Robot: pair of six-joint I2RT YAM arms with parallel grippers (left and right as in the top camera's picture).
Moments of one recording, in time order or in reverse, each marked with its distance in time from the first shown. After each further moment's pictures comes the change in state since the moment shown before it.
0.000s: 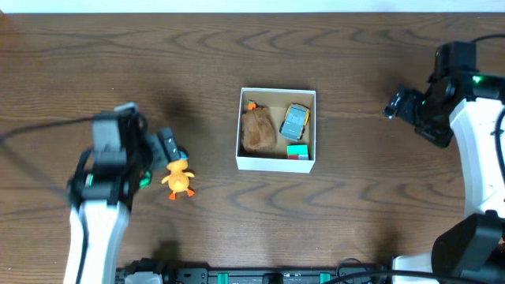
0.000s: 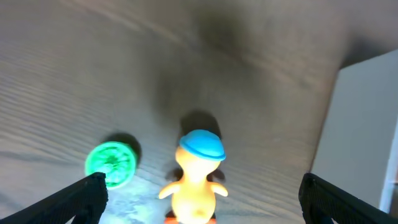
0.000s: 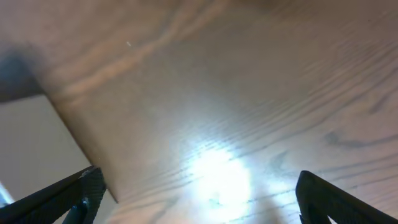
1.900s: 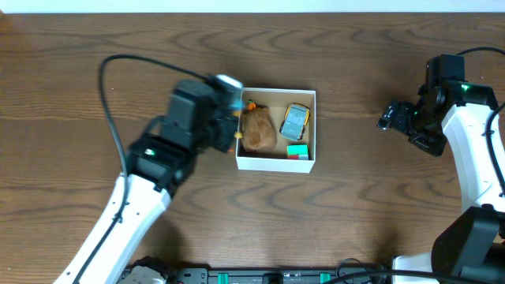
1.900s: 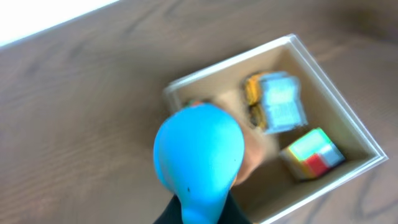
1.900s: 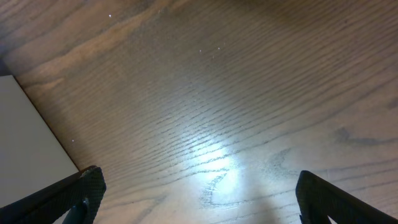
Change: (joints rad) left arm -0.468 0.117 0.167 0.234 0.053 0.378; right arm 0.000 0.002 -0.080 0.043 -0.006 -0.033
